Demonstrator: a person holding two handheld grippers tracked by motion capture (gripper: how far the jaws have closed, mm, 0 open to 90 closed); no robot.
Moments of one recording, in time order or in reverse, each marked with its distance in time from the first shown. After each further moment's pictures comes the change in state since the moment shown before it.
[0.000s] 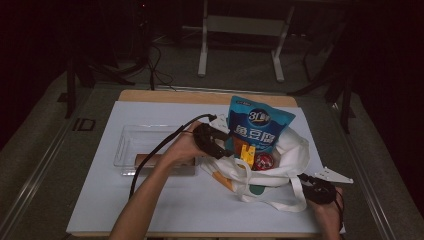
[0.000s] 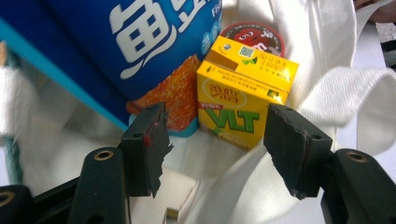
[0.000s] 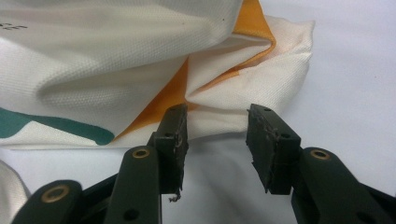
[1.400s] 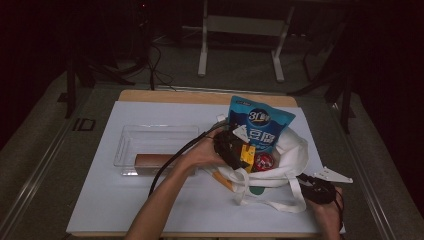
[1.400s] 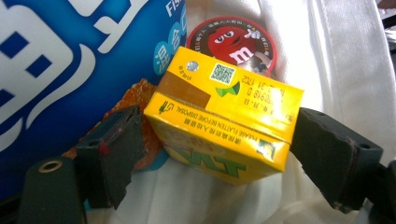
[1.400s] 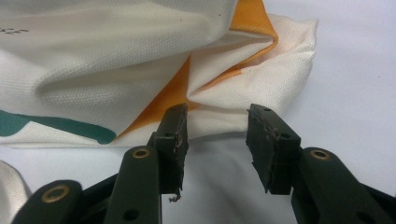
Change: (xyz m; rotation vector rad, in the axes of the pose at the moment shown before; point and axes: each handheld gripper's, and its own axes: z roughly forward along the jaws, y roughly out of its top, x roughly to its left) left arm -0.012 0.018 0.056 0.070 -0.082 0.032; right arm 0.000 0.000 0.001 0.007 0.007 0.000
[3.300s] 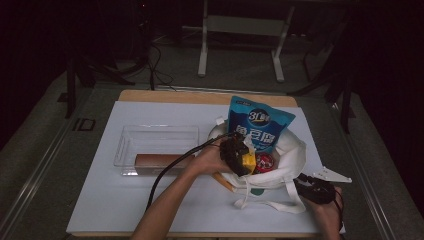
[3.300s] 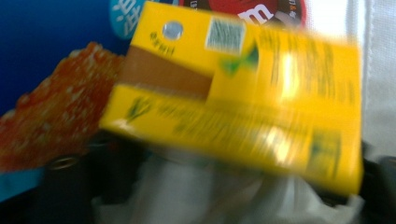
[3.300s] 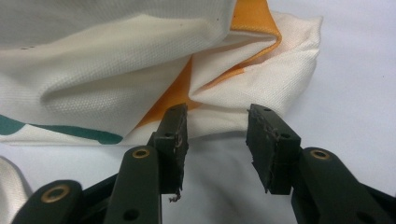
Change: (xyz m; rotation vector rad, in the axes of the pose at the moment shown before) left arm -0.013 -0.003 0.030 0.108 0.050 -0.040; right arm 0.001 0.000 0.001 0.011 0.003 -0.011
